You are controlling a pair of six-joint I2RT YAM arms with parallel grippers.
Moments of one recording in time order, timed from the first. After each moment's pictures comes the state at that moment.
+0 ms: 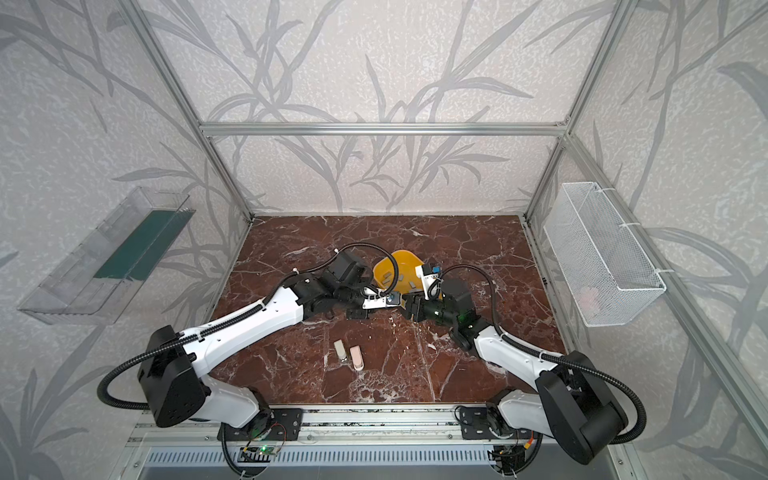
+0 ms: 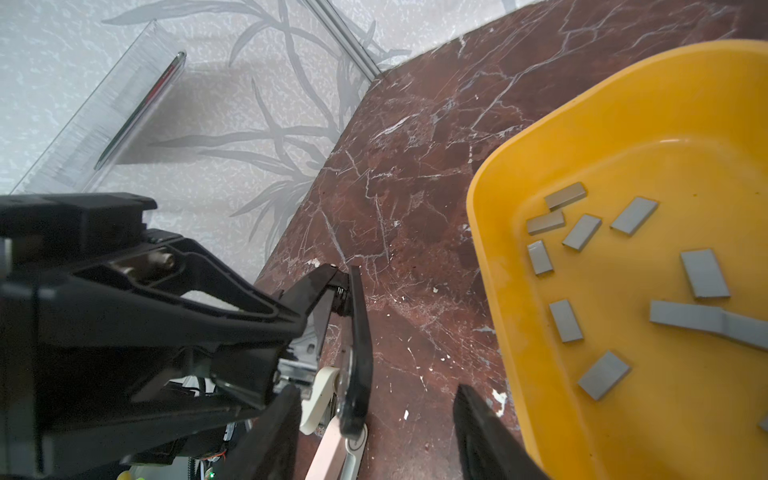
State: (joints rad) left arm -0.78 1.47 1.19 -0.60 0.16 0.90; right arm 0.54 1.26 0.51 0.41 -0.51 0.61
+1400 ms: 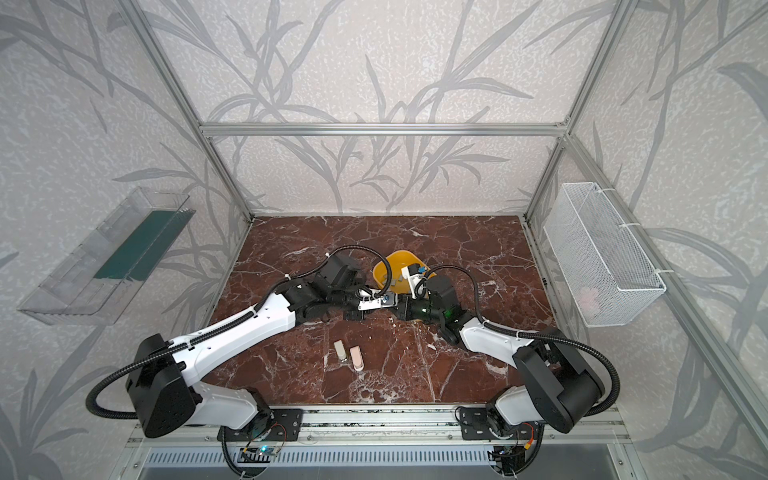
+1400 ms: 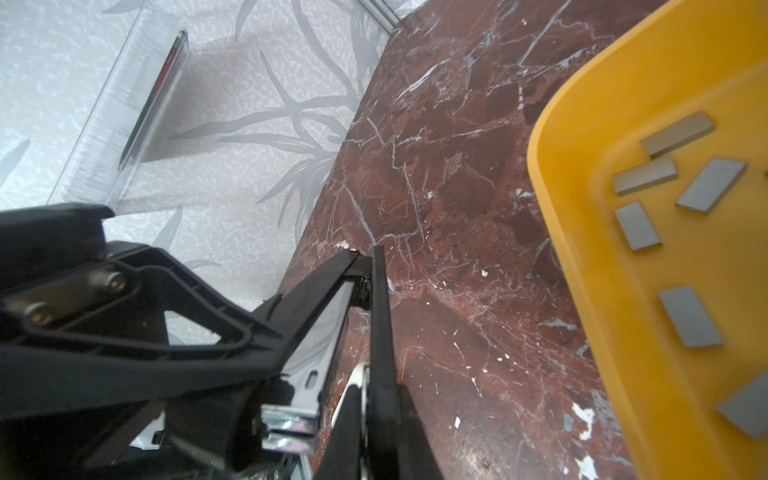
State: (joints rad) left arm -0.76 1.39 1.10 -0.51 0.19 0.89; right arm 0.59 1.42 0.58 0.48 -0.54 0.73
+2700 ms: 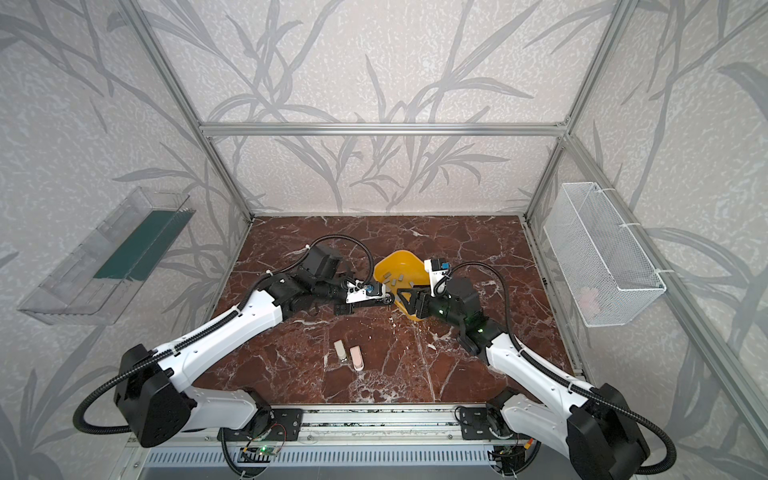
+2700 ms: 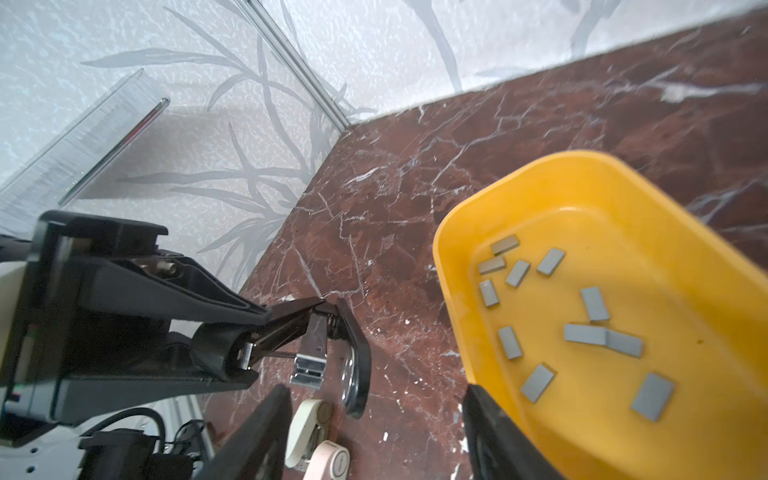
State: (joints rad) left arm -0.65 1.36 1.12 -0.57 0.37 0.91; right arm 0.55 1.02 0.54 0.19 -0.26 0.55
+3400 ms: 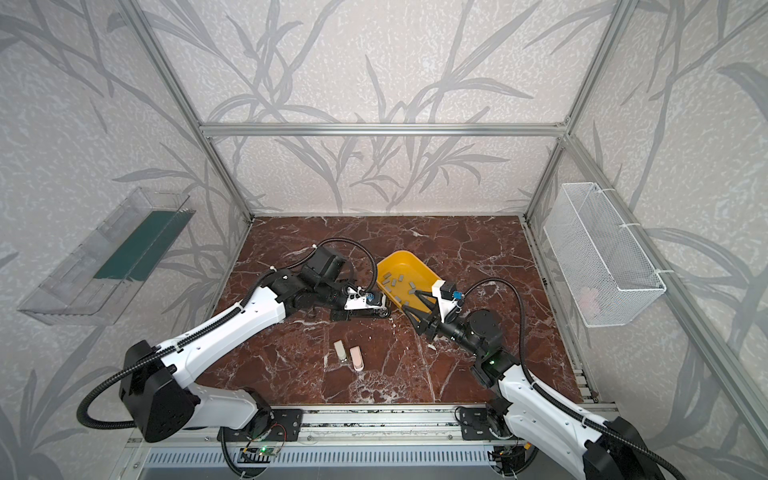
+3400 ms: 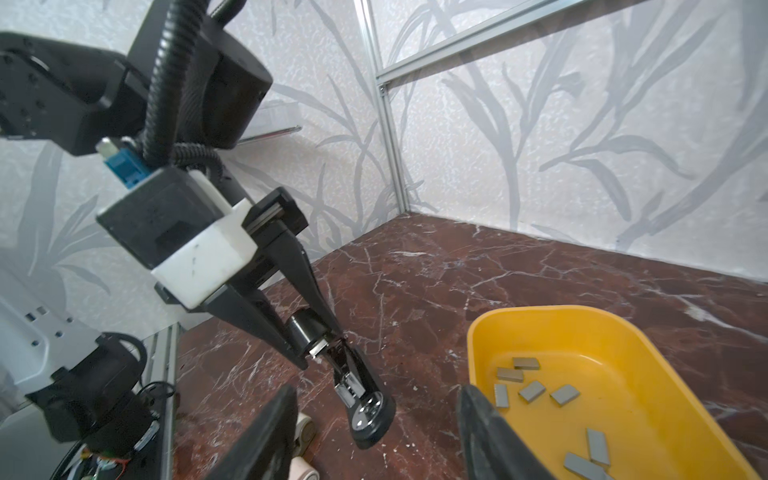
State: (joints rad) left arm -0.66 1.38 1.17 -0.75 0.41 1.00; right arm 0.60 0.89 0.25 0.68 -0.40 0.26
